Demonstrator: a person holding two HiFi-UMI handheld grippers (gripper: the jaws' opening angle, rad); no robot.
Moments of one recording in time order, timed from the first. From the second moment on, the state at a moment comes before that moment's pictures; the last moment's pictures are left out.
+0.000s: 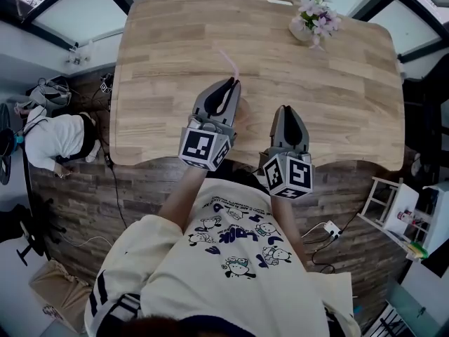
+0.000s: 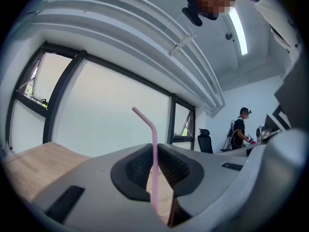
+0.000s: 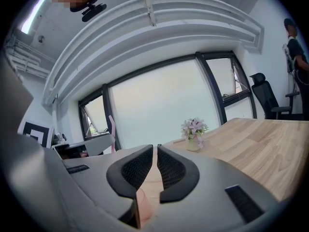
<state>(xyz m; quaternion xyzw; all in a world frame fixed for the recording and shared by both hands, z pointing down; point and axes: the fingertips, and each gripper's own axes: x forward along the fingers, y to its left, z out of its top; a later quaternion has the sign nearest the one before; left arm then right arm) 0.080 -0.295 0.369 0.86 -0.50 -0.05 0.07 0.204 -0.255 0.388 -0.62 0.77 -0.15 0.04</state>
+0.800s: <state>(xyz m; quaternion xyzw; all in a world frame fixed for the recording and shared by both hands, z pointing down) 0.087 -0.289 0.435 0.86 -0.49 0.00 0.12 0.199 -0.258 0.396 -0.62 0.77 -0.16 0.02</state>
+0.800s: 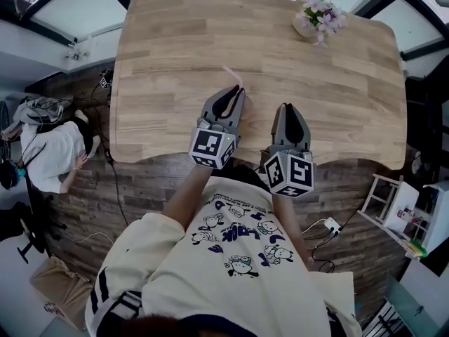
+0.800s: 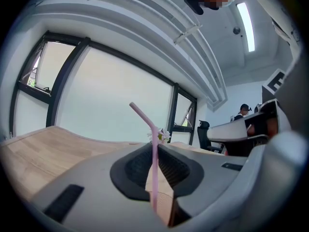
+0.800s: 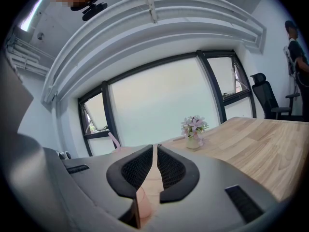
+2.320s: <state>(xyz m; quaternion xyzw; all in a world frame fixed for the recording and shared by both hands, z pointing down) 0.074 -0.270 0.401 0.85 -0.52 -0.01 0.12 0.188 -0.250 0.387 -0.60 0.79 -0.13 0.03</state>
